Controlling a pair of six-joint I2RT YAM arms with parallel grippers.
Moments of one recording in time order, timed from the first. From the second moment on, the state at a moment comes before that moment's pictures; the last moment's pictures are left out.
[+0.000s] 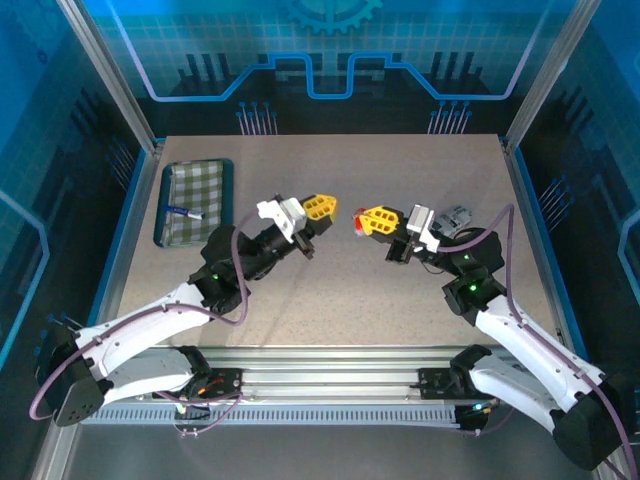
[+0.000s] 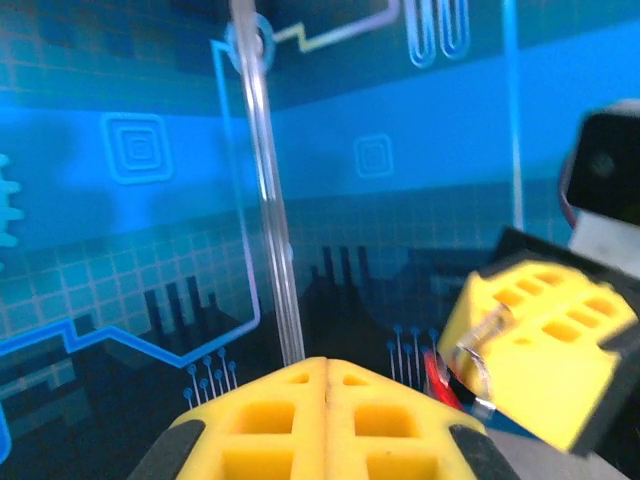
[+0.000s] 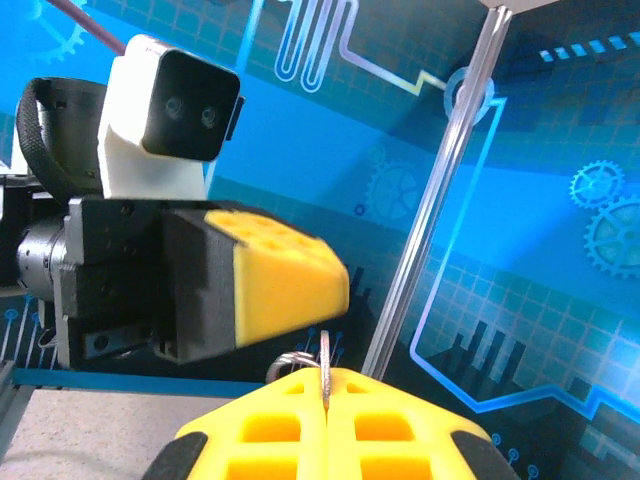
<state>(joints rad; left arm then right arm) -0.80 1.08 0.79 0.63 0.11 0.06 0.51 0.89 0.64 0.65 -0.63 -0.10</state>
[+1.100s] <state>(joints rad) -0.80 1.16 0.84 0.45 0.26 0.07 0.52 0.90 0.71 0.49 -0.64 -0.04</state>
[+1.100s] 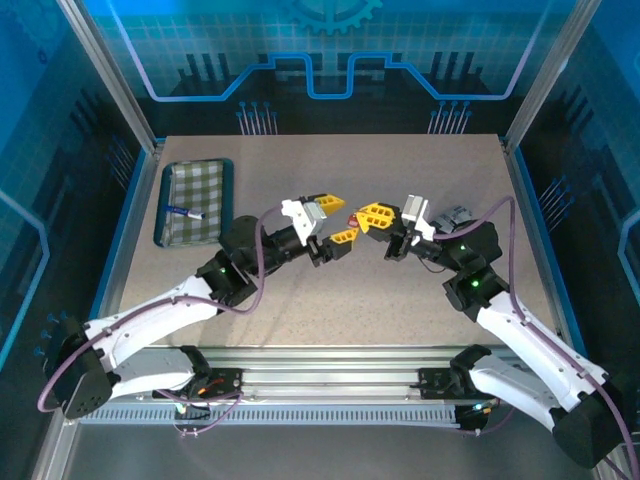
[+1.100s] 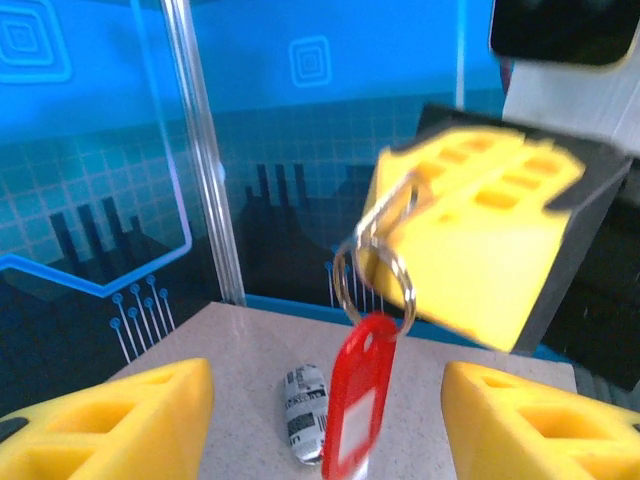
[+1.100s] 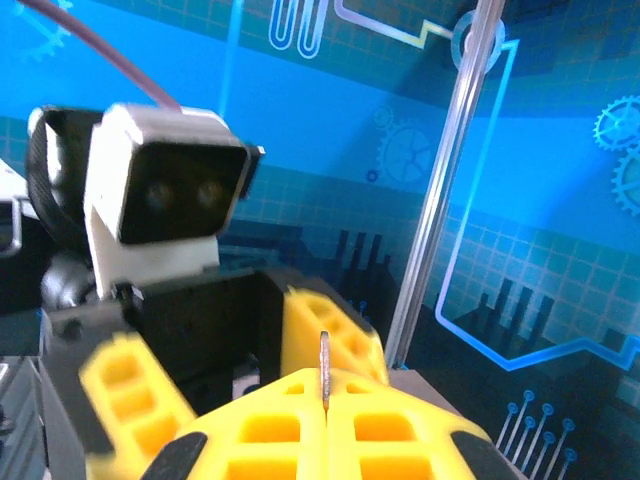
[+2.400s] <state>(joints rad) -0.76 1.17 0.89 0.49 0.43 0.07 0.48 0.90 0.76 0.44 -0.75 0.08</state>
